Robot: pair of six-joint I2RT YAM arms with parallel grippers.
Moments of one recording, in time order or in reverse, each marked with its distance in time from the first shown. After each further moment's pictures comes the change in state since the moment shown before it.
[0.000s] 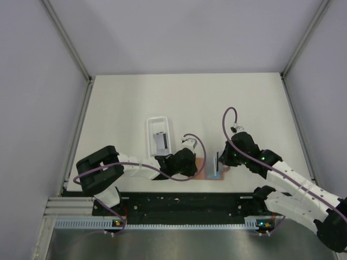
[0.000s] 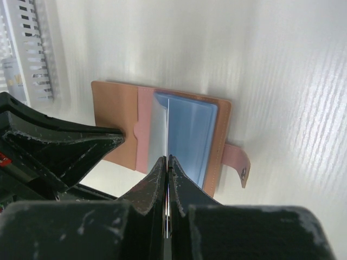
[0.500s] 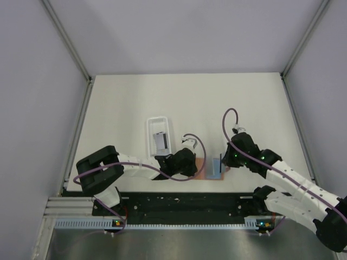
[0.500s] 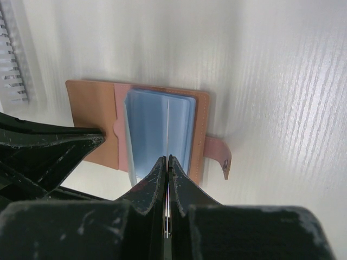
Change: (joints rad) left arm 0.000 0.000 0.000 -0.001 0.000 0.000; right arm -0.015 0.001 0.002 -0.063 0.048 0.002
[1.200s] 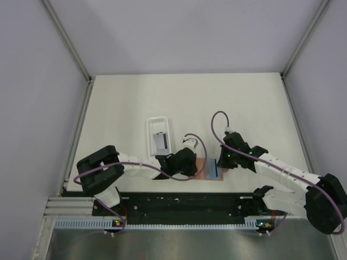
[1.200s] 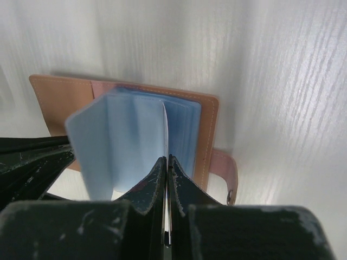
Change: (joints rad) left arm 0.000 0.004 0.017 -0.025 0.002 0.012; right arm -0.003 0.211 -0.040 0.123 -0.068 -0.004
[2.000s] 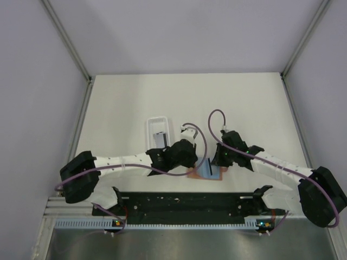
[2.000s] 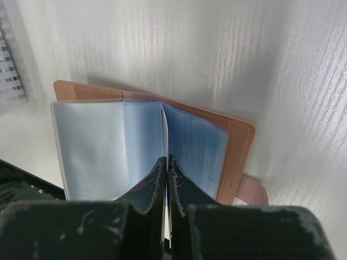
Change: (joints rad) left arm 0.000 -0.156 0.087 -0.201 -0.096 0.076; right arm -0.006 0.090 -0.020 0.179 -0.107 0.008
